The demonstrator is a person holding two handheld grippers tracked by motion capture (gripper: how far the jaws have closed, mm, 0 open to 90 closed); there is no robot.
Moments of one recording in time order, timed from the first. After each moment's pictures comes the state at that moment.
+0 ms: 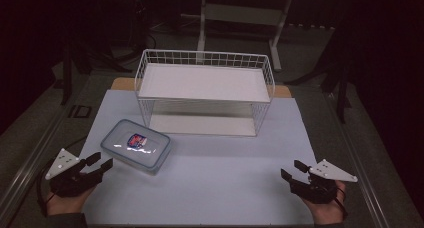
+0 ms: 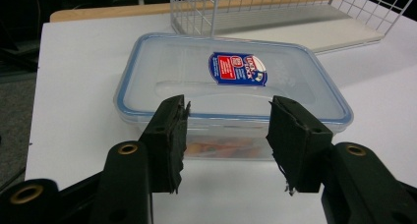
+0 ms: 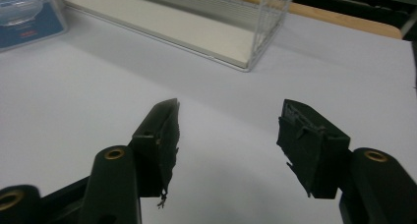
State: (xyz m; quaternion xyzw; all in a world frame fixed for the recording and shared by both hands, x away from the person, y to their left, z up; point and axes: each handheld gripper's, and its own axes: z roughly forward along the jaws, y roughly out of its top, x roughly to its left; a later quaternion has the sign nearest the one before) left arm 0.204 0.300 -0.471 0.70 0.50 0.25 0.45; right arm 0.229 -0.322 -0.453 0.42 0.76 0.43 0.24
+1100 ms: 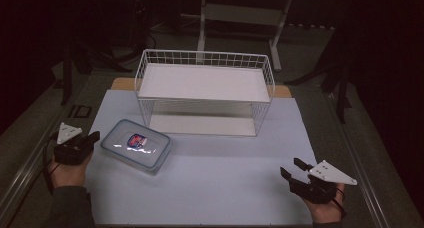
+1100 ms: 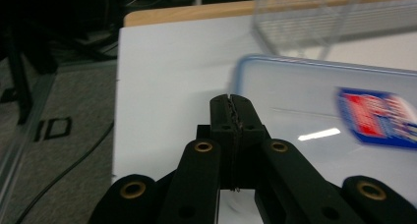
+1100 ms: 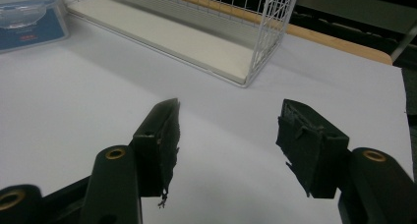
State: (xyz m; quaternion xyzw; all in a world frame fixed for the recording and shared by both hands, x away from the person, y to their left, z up) left arm 0.282 0.327 -0.476 0.67 0.56 0.30 0.38; right arm 0.228 -0.320 -0.455 0.39 0.76 0.44 0.27
